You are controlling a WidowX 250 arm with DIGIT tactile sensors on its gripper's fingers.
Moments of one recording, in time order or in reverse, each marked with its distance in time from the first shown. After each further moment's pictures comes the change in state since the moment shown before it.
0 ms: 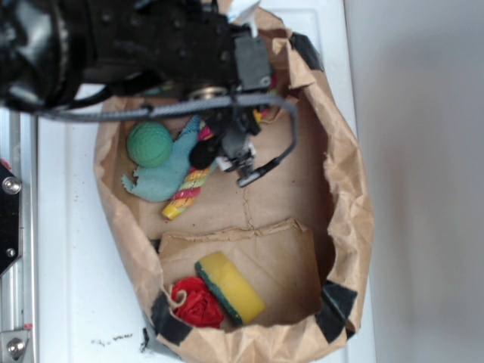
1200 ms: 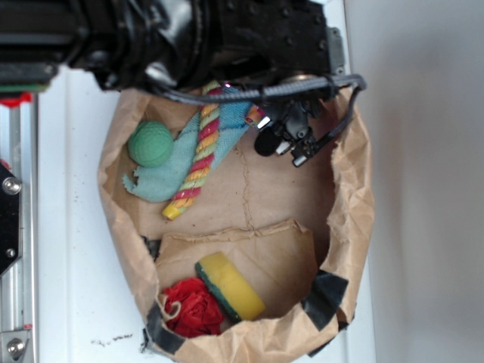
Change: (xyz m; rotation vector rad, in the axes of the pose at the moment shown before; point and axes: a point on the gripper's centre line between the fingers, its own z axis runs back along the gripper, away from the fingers) arm 0.027 -0.018 -0.011 0.054 0.039 0.135
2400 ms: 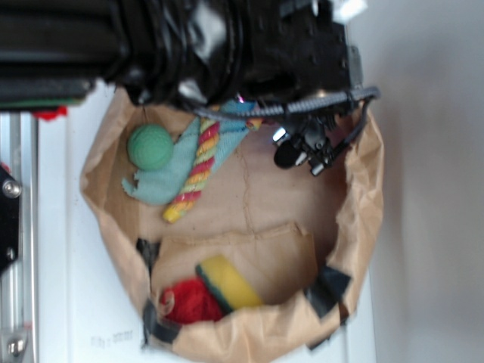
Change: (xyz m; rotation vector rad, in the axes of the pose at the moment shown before) arm 0.000 -0.019 -0.006 -0.044 0.000 0.049
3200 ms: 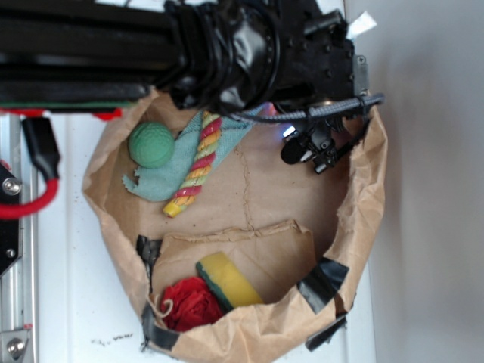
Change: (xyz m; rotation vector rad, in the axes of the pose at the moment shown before) arm 0.018 0.012 -0.034 0.002 -0.049 -0.126
